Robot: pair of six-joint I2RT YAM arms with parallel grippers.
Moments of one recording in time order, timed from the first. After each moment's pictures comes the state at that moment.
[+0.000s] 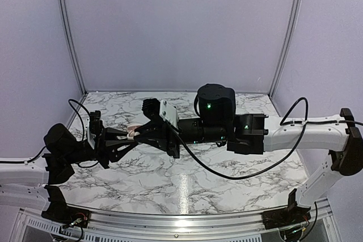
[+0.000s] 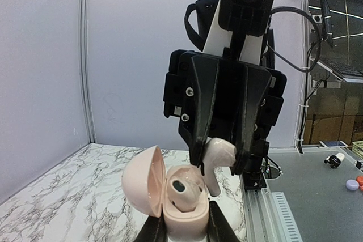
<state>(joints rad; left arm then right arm) -0.84 0.92 0.31 0.86 0.56 -0.12 1.22 1.55 1.25 0.15 -0.32 -0.25</state>
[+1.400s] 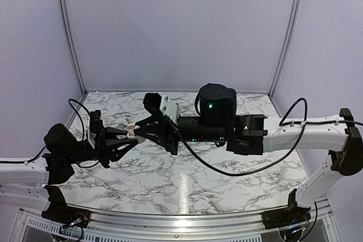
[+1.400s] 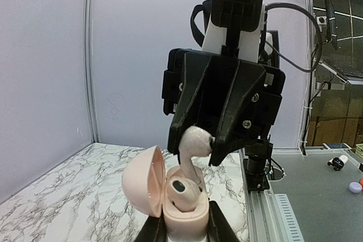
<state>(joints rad) -0.84 0.92 0.31 0.86 0.54 -0.12 1.22 1.55 1.24 0.20 -0.25 -0.22</state>
